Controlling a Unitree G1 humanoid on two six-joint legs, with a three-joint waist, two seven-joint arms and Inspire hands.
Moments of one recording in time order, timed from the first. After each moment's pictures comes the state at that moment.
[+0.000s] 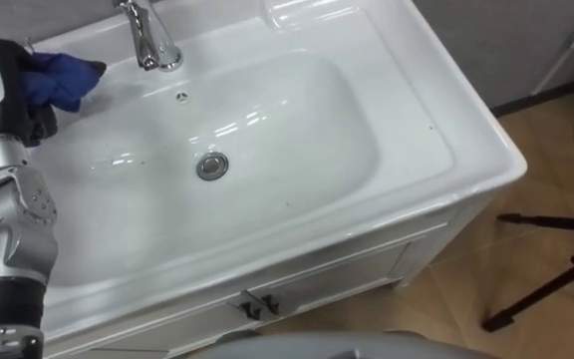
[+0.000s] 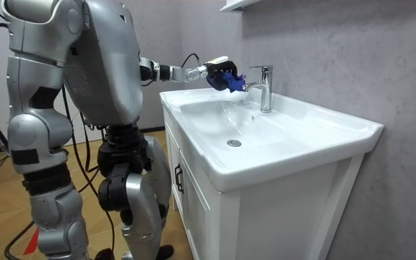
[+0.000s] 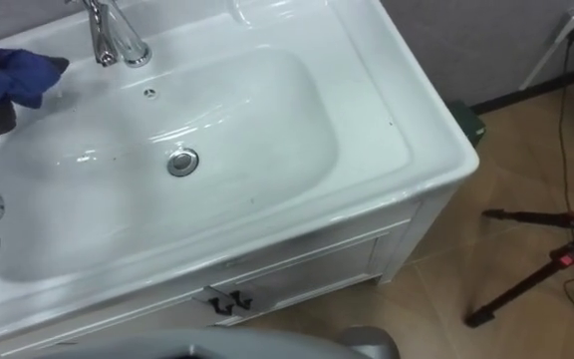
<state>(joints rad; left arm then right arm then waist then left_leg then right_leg) -0.05 0.49 0.16 0.35 0.85 0.10 0.40 0.26 -0.38 -0.07 1.15 0.02 0.07 0.05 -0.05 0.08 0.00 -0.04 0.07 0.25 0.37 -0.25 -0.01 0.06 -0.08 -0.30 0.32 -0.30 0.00</state>
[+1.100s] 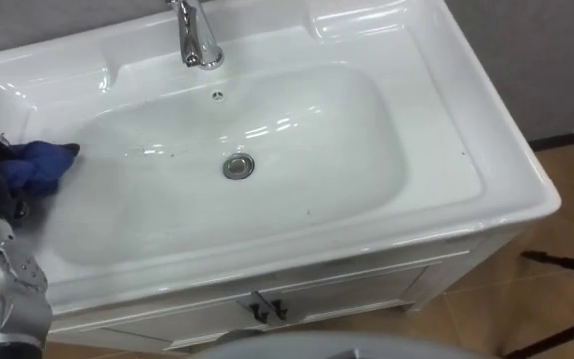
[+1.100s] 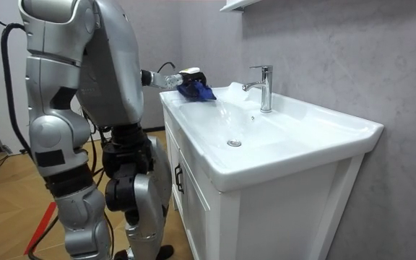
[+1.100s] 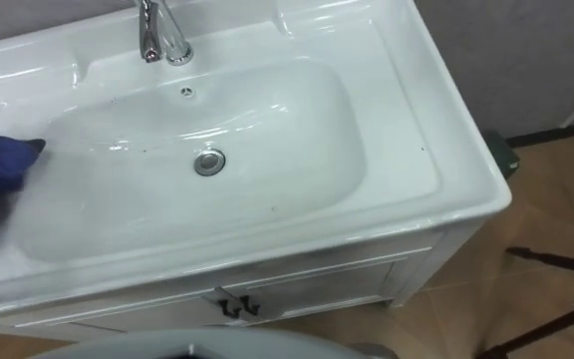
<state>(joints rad) 0.19 0.41 0.26 0.35 0.82 0.17 0.41 0.25 -0.37 -0.10 1.16 0.02 0.13 0.04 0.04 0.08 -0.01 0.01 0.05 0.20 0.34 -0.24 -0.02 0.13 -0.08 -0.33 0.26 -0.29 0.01</state>
